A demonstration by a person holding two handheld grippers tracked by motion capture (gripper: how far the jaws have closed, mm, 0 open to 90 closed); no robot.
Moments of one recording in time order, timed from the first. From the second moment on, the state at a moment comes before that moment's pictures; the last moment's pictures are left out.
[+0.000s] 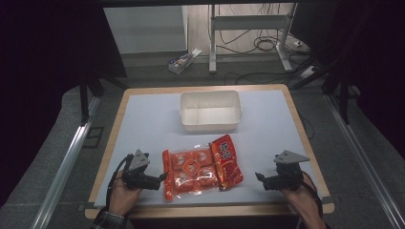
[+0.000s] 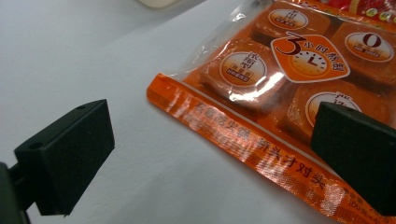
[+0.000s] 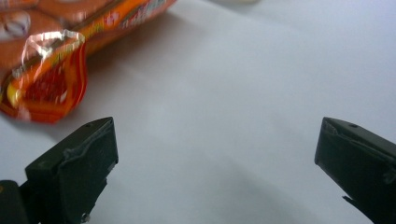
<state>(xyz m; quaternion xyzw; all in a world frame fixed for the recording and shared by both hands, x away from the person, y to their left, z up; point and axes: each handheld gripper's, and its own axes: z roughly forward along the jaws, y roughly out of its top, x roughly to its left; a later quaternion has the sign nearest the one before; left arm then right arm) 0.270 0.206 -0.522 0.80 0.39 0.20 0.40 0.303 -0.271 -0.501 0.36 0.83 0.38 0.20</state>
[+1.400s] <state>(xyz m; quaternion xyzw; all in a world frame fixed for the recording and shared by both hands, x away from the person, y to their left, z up) 0.307 0.197 -0.515 0.80 0.39 0.16 0.43 0.317 -0.257 -0.514 0.34 0.85 0.37 0.14</state>
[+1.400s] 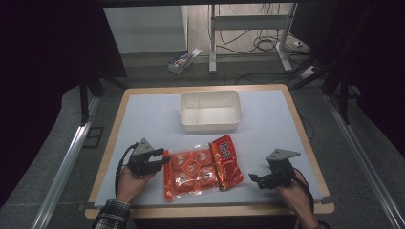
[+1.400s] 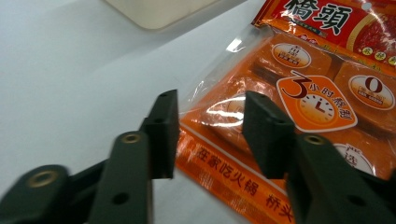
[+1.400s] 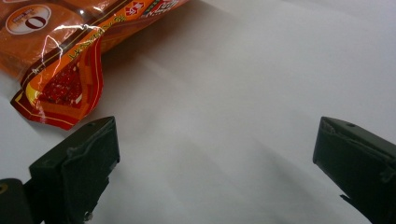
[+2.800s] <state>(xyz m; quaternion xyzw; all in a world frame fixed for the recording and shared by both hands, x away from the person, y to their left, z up) 0.345 0.166 -0.538 0.83 0.41 0.13 0.35 0.314 -0.254 -0.515 0.34 0.86 0.36 0.13</state>
